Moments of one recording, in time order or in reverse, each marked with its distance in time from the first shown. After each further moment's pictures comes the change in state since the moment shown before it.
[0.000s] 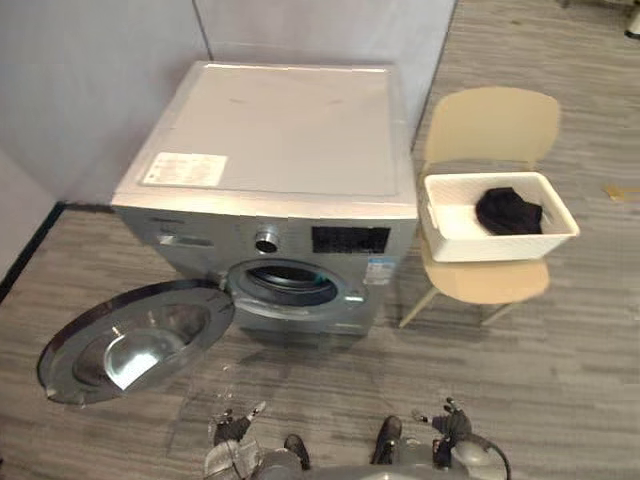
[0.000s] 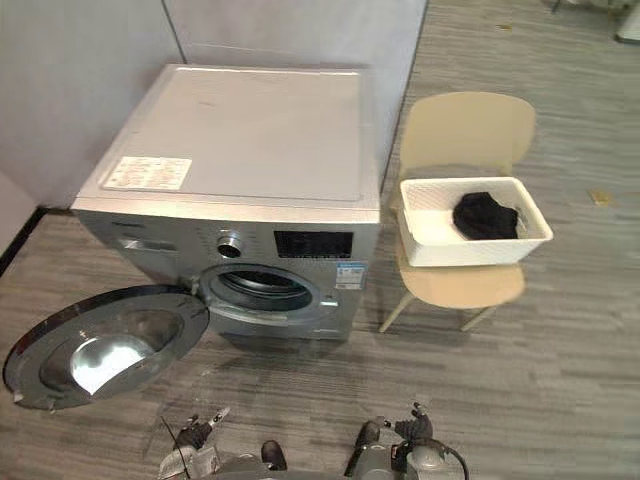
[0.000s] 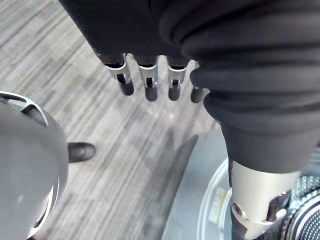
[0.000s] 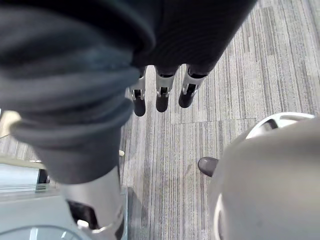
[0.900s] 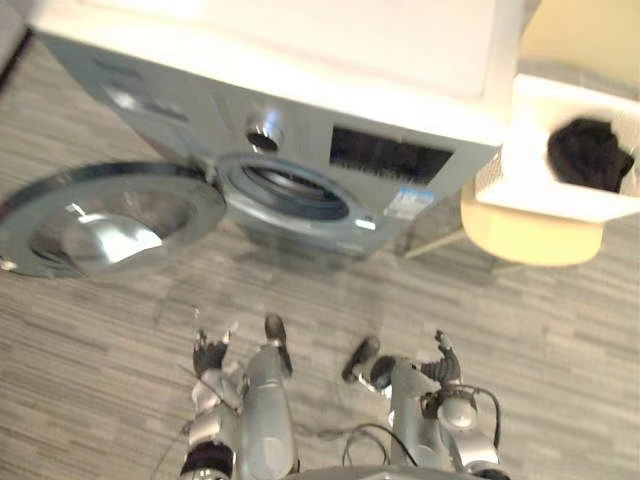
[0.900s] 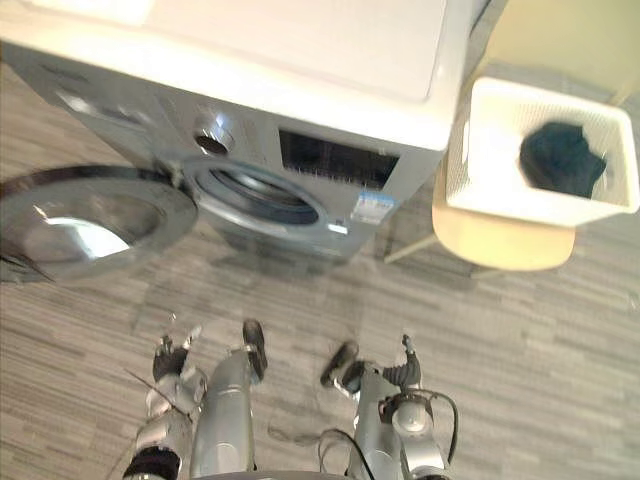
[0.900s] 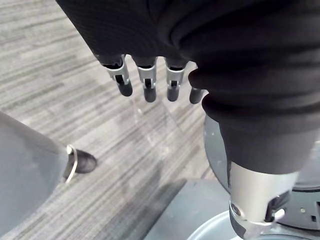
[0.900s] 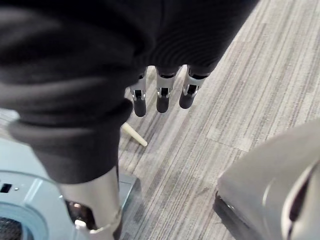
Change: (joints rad) left arm -0.030 -0.013 0.016 -0.319 -0.181 -0.043 0.106; right arm 0.078 -0.003 0.166 -0.391 -0.084 -0.011 -0.092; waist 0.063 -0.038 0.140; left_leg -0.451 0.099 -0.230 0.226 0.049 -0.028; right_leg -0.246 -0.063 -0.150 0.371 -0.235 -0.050
